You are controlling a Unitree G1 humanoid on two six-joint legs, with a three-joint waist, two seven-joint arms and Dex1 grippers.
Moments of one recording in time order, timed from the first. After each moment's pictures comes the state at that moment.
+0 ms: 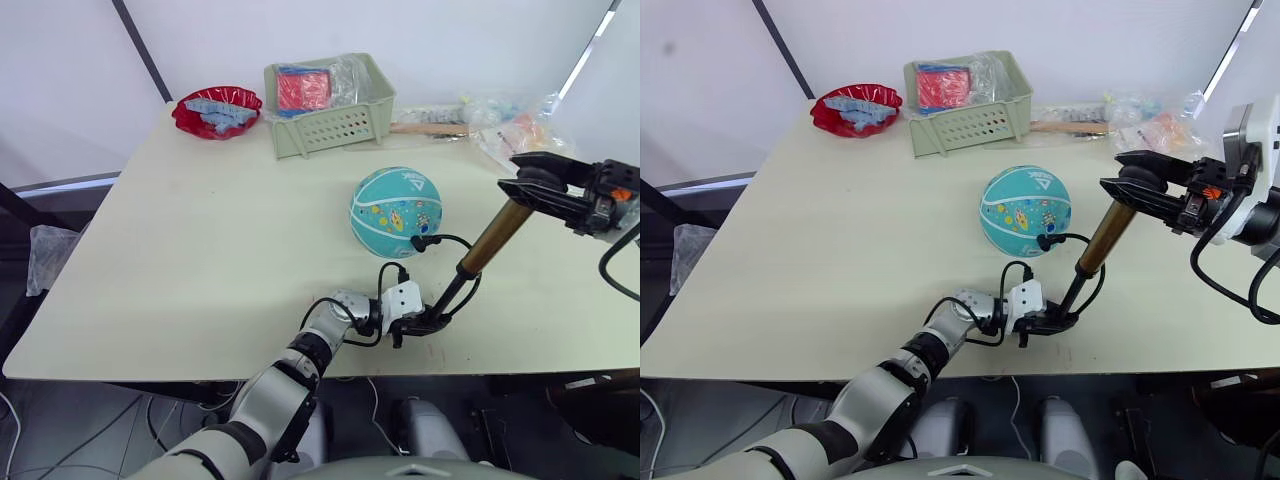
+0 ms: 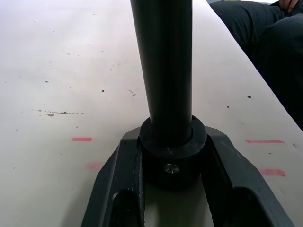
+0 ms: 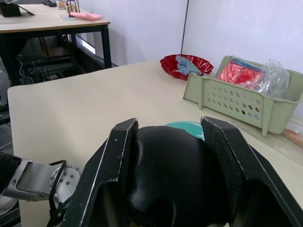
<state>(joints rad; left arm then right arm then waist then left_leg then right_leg) -0.65 -0.05 -0.36 1.09 0.15 -0.43 -0.98 -0.34 -0.91 -0.41 -0.42 0.97 0.73 0.82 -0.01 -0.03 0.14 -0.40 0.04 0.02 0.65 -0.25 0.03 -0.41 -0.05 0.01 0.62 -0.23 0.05</state>
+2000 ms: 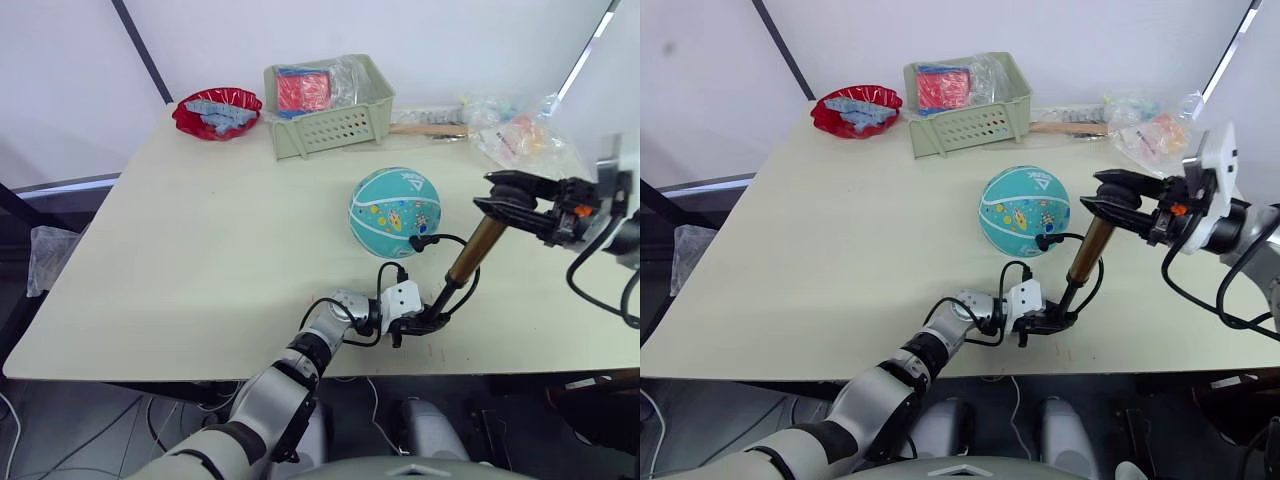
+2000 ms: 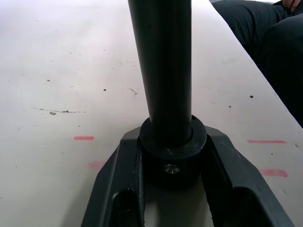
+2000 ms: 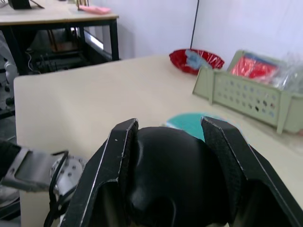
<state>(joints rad) -0.65 -0.04 -0.35 1.09 0.15 -0.43 -0.98 -0.37 -0.87 -0.30 -0.38 0.88 0.65 0.87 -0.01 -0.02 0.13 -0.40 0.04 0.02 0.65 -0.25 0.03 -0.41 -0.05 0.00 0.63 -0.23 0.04</state>
